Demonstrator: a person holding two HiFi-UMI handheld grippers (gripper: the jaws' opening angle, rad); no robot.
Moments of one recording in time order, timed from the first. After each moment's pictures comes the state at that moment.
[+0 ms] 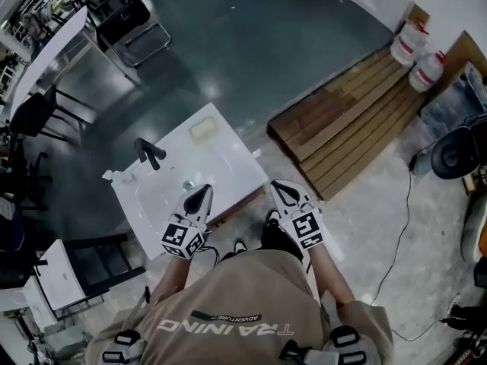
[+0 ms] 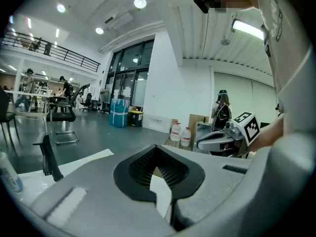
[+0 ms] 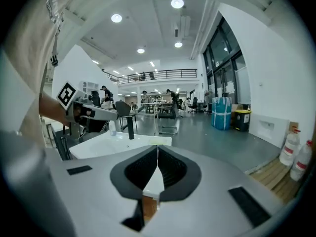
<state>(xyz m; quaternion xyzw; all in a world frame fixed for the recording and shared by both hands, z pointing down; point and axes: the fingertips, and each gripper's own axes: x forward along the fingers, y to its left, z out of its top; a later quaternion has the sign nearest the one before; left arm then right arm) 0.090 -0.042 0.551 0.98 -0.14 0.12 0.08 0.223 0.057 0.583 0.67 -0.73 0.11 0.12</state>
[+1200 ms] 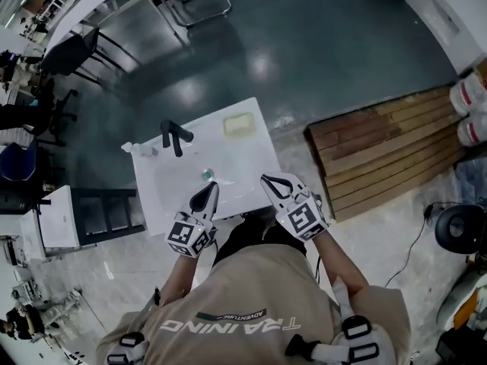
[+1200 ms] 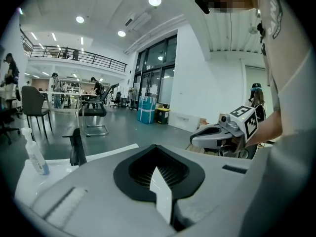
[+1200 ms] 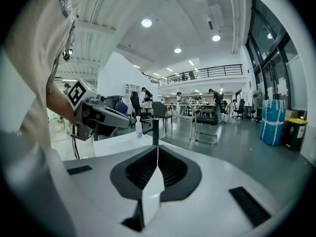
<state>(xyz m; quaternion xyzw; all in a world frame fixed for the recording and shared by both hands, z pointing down) 0.077 -0.104 0.572 0.93 -0.30 0.14 0.11 0.193 -0.072 0.588 0.45 -0.88 0.07 0.14</state>
